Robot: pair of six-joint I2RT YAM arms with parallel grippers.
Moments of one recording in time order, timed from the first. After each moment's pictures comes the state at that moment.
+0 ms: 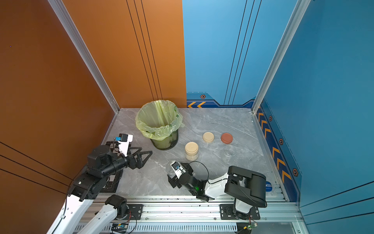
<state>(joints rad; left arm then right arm) -0.30 0.60 0.79 -0.58 0.43 -0.36 1.23 1.61 0.46 0.69 0.46 0.16</state>
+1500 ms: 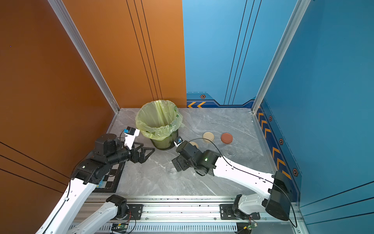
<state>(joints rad) -0.29 0.80 0.97 -0.71 0.45 -0.18 1.00 1.36 1.16 -0.68 0.23 0.31</state>
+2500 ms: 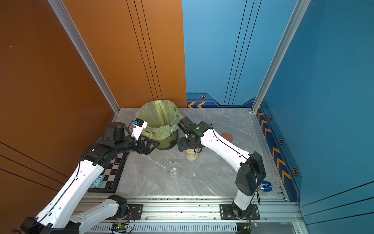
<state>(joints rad) -0.32 1.03 1.12 -0.74 0.45 -0.11 0.74 1.73 1.61 -1.10 0.04 0.47</state>
